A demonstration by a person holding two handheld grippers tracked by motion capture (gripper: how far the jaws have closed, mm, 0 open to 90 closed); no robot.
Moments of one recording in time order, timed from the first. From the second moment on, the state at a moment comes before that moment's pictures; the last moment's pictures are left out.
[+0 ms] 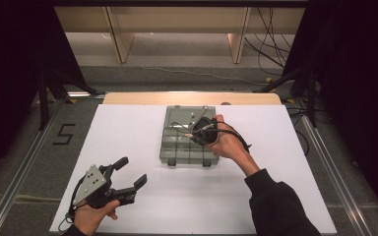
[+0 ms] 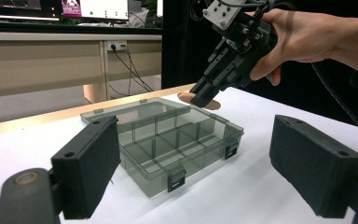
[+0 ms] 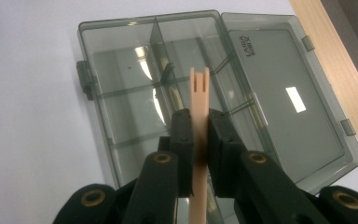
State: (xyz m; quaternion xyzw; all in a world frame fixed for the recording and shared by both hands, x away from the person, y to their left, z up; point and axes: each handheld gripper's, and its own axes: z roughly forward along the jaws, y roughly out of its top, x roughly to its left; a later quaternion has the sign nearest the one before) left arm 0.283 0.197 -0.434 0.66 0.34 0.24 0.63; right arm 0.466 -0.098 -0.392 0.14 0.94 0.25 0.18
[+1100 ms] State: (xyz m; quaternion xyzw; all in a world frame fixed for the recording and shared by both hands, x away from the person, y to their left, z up) left arm 0.283 0.198 -0.434 0.66 0.34 0.24 0.63; right arm 0.489 -0.100 -0.396 0.14 0.94 0.25 0.19
